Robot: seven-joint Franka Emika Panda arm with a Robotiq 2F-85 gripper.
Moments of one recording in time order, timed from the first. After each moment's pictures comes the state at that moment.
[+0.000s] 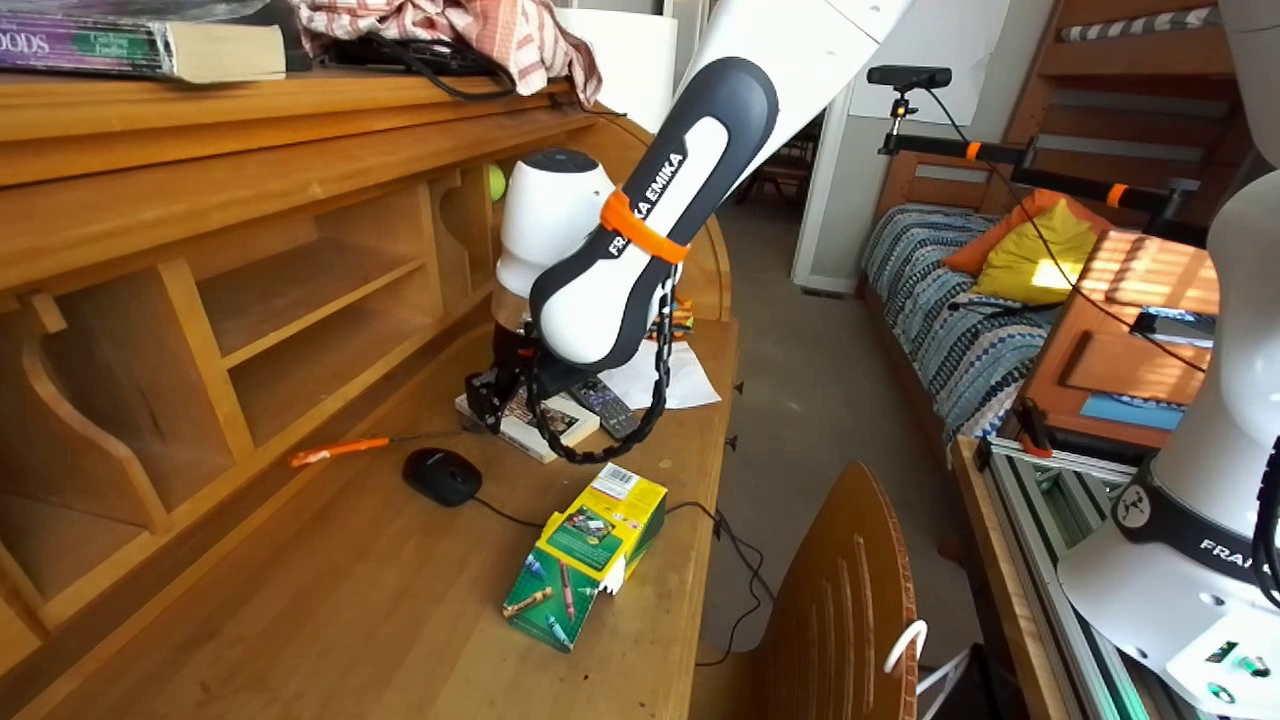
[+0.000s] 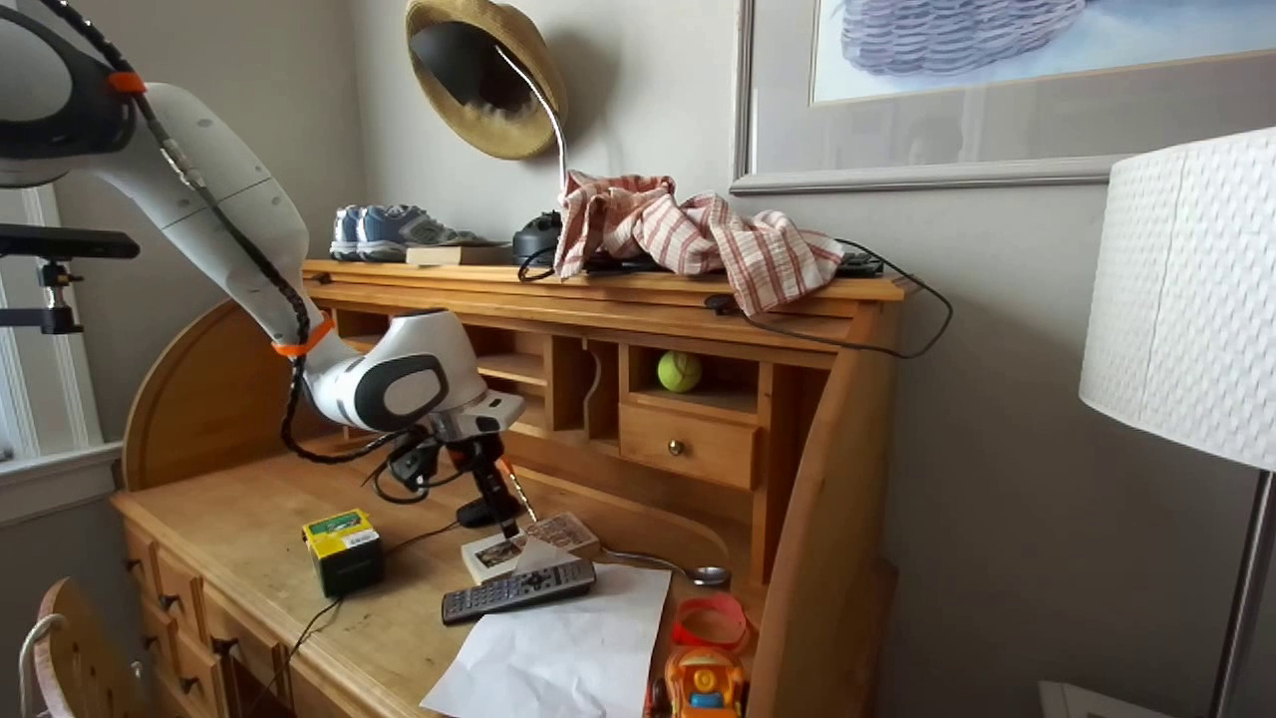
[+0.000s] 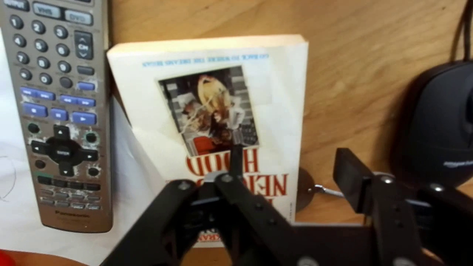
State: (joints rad) arm 0.14 0.66 -0.17 -1.93 -0.01 2.88 0.40
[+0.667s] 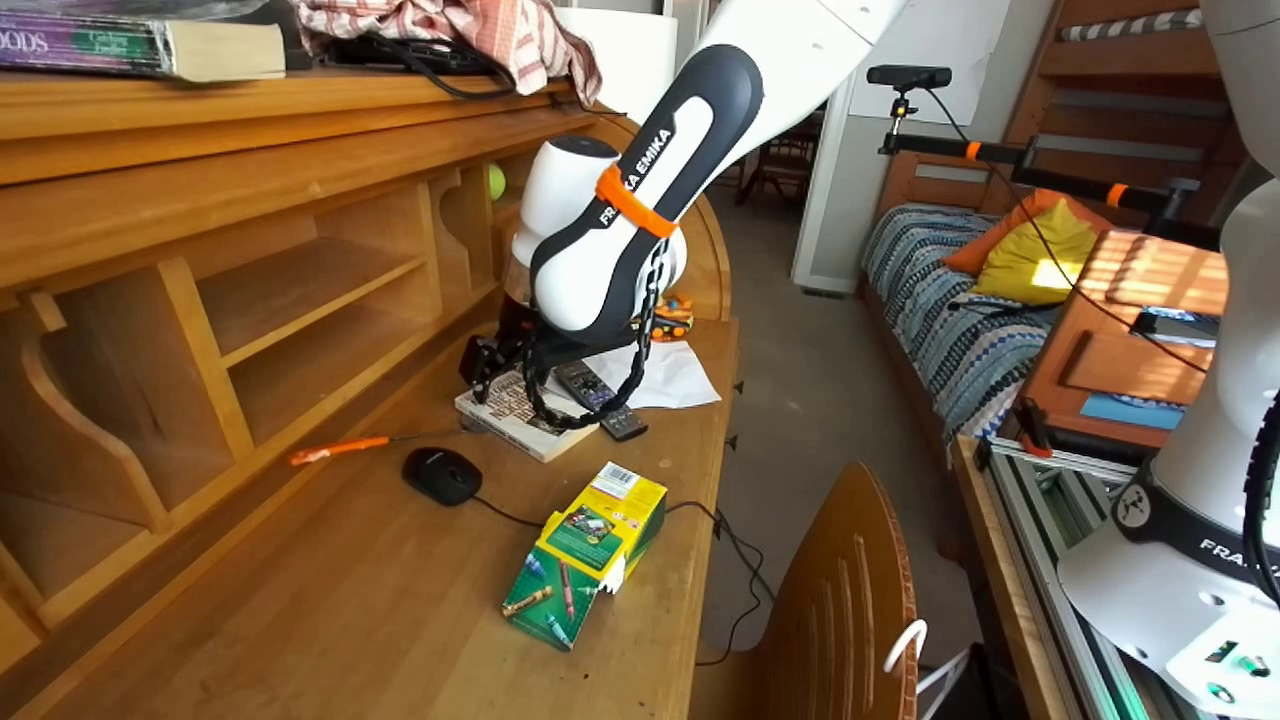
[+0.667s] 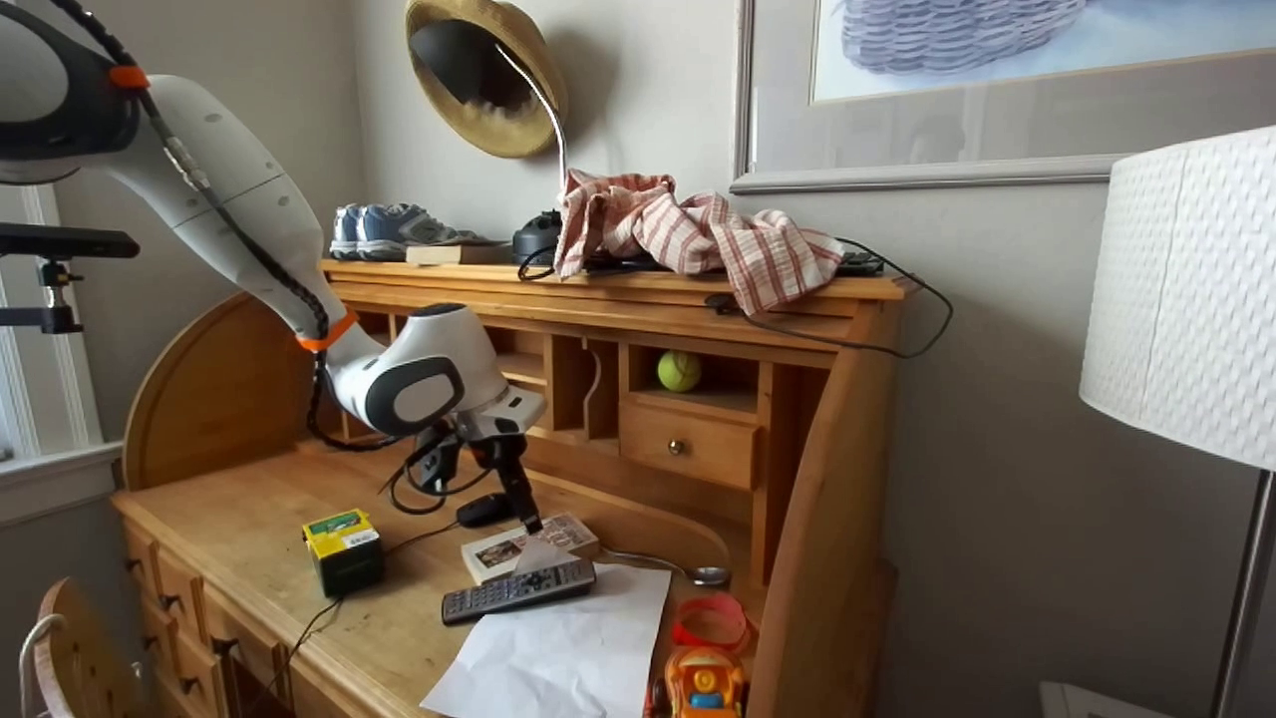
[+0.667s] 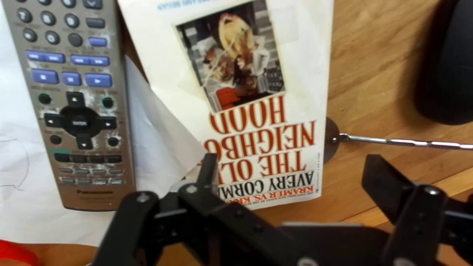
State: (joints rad) arm 0.03 0.67 -0.10 -1.91 0.08 2.94 0.35
